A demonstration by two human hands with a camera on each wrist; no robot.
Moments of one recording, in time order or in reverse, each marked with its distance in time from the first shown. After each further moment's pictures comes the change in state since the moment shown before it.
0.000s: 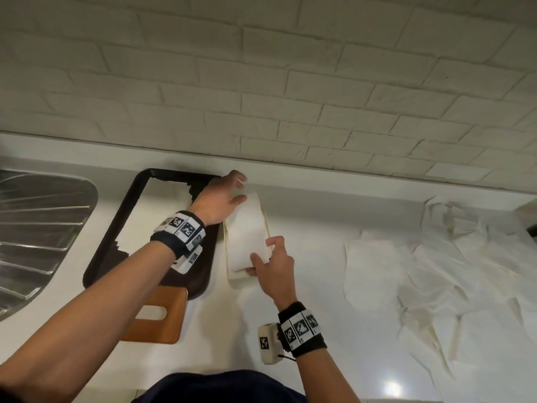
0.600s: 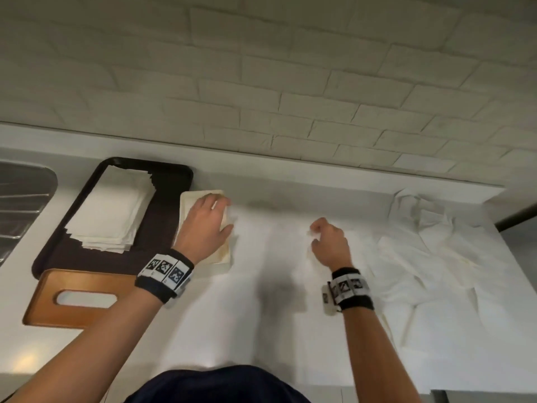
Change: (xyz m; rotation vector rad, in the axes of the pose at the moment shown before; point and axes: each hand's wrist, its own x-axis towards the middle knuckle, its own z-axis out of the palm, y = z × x) left_hand -0.056 0.062 0.103 0.289 0.151 0.077; right_hand 0.079 0.067 -0.231 -0.741 0.066 -0.028
